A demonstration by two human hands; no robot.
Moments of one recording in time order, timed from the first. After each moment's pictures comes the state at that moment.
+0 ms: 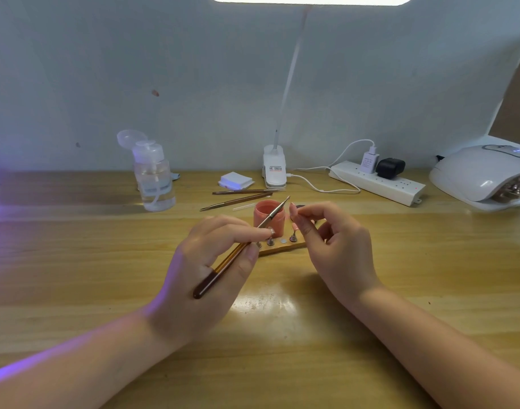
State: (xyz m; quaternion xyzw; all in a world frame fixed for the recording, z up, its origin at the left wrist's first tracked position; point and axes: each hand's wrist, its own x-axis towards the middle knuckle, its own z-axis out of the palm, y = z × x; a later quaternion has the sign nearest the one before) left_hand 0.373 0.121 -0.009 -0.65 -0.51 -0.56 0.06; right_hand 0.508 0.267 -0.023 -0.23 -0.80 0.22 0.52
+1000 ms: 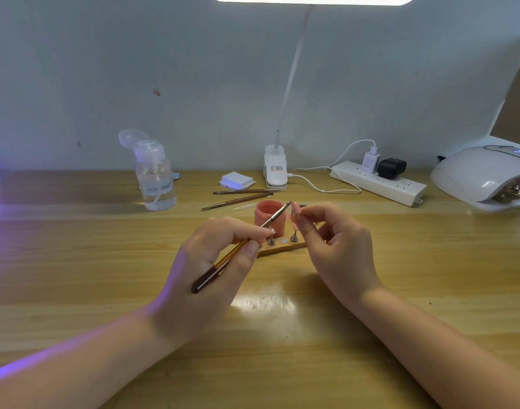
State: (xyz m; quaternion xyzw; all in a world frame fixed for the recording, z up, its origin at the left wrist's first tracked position) left_hand 0.375 0.120 -0.009 -0.63 -0.54 -0.57 0.01; right_hand 0.507 0.269 -0.026 -0.21 -0.79 0.24 0.52
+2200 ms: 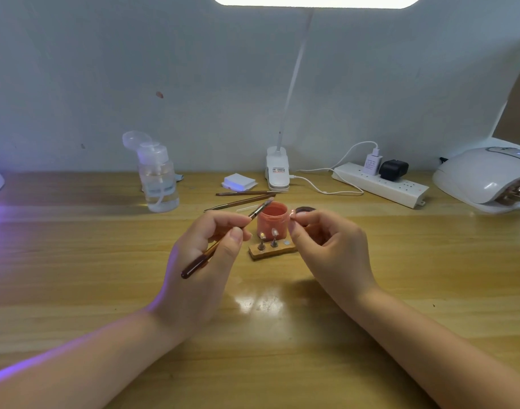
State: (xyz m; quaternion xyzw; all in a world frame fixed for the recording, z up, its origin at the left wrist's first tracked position) left_hand 0.368 0.125 -0.015 -0.51 -0.55 -0.65 -0.09; right_hand 0.502 0.255 -0.018 -0.24 -0.79 0.29 0.49
